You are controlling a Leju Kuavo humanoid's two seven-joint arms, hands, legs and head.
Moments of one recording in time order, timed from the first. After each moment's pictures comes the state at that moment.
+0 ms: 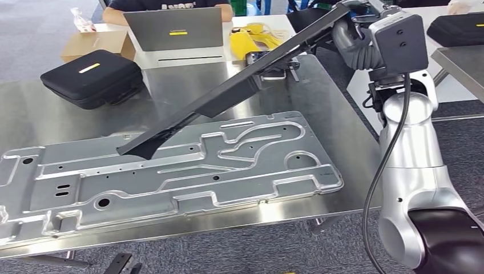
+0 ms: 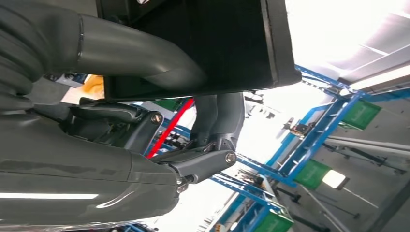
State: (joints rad) left arm -0.15 -0.13 0.96 -0.21 -0.99 -0.18 -0.35; right arm -0.92 -0.02 0.08 -1.27 0.28 0.12 -0.27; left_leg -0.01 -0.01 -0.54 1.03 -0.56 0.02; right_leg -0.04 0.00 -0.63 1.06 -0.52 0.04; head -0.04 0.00
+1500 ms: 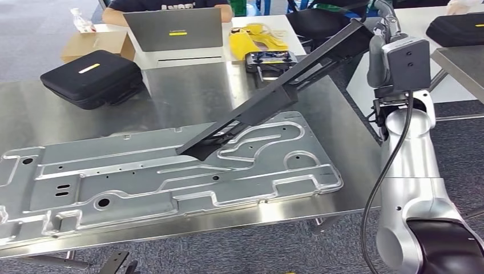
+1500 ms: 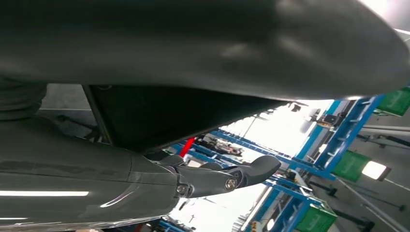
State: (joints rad) left arm -0.16 -0.12 0.95 -0.21 -1.01 -0.12 -0.36; right arm -0.84 -0.01 -0.02 -1.23 0.28 0.11 -0.32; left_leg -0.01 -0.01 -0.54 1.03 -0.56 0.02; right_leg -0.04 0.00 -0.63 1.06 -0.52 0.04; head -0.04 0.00
